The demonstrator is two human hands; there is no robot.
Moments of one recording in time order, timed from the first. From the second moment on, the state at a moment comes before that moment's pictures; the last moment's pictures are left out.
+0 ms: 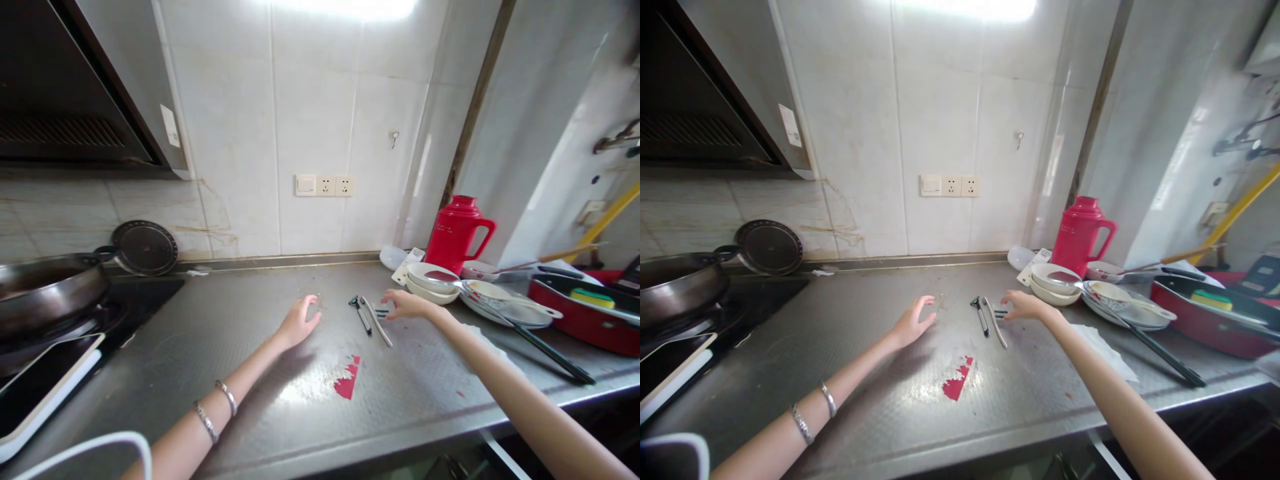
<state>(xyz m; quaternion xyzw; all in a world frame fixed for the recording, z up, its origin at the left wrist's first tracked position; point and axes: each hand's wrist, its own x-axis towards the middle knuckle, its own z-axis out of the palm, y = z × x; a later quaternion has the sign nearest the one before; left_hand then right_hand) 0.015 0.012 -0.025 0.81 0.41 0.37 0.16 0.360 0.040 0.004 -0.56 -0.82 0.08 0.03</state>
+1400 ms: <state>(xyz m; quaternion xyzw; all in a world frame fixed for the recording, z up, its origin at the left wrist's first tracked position) -0.090 0.049 -0.057 0.70 0.66 0.26 0.00 0.241 0.039 -0.010 -0.61 -0.76 0.13 0.17</state>
